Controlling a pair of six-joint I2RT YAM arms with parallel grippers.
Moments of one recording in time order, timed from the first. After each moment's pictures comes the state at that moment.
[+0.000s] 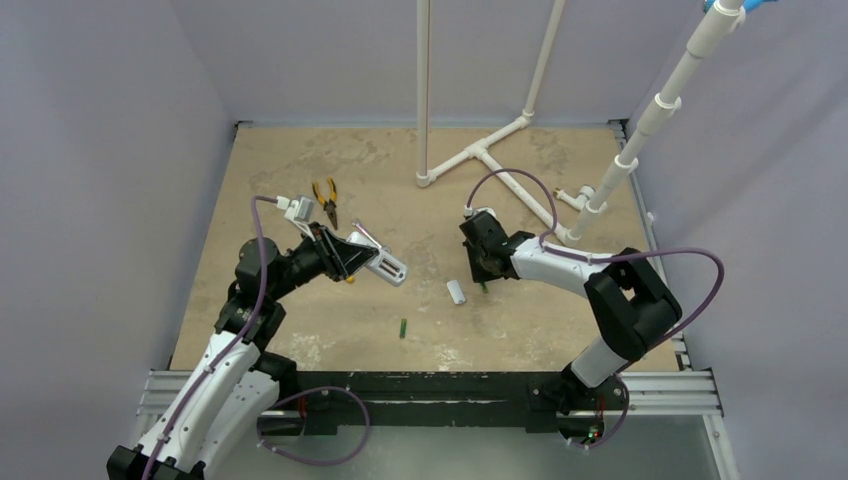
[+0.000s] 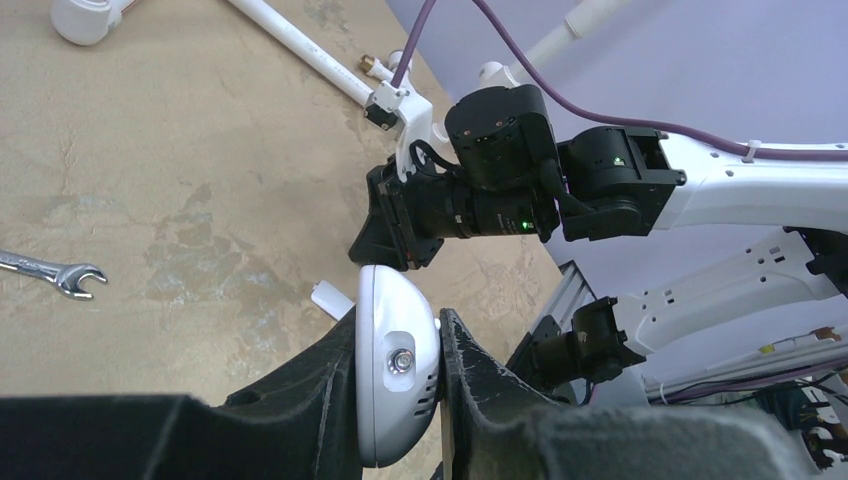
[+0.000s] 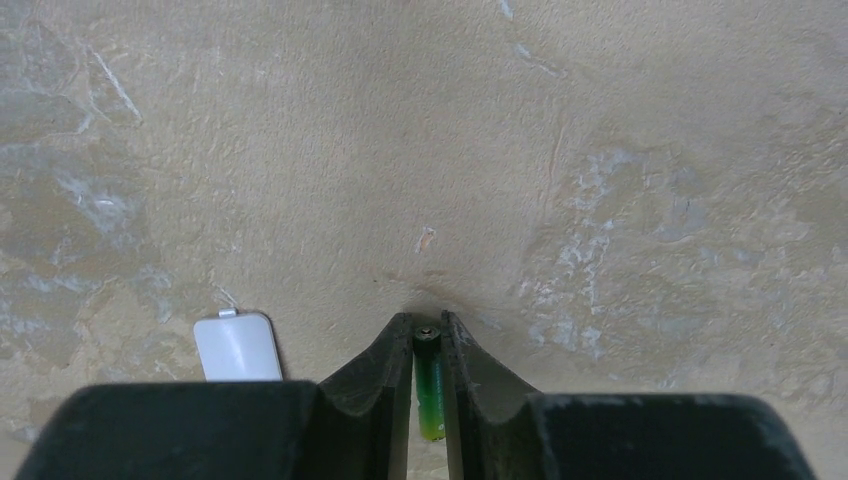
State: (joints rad) left arm -0.32 0.64 0.51 0.06 0.56 -0.69; right arm 0.66 1.61 0.88 -0.38 0.23 0.41
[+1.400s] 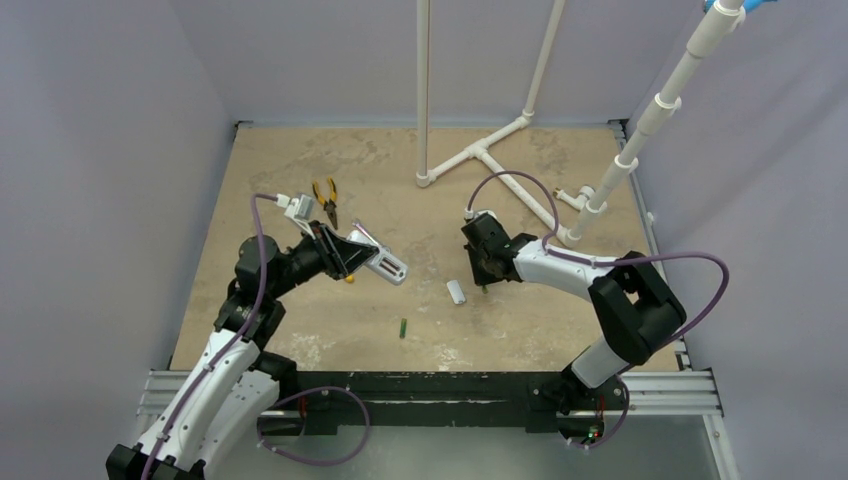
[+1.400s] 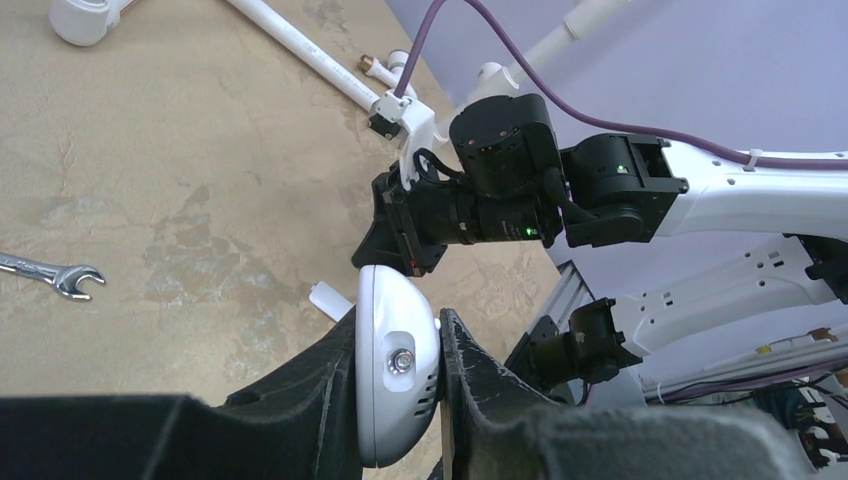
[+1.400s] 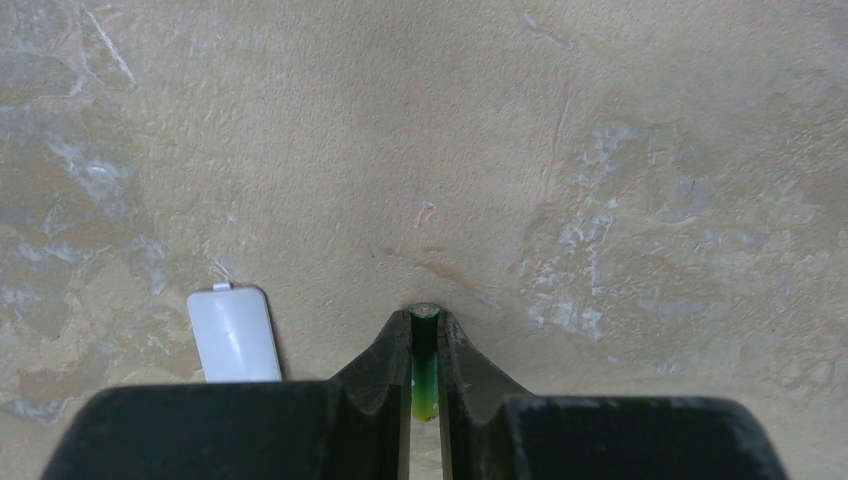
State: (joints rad) left arm -0.32 0.64 0.53 0.04 0.56 -0.69; right arm 0.66 1.58 0.86 -0.39 0.21 0.40
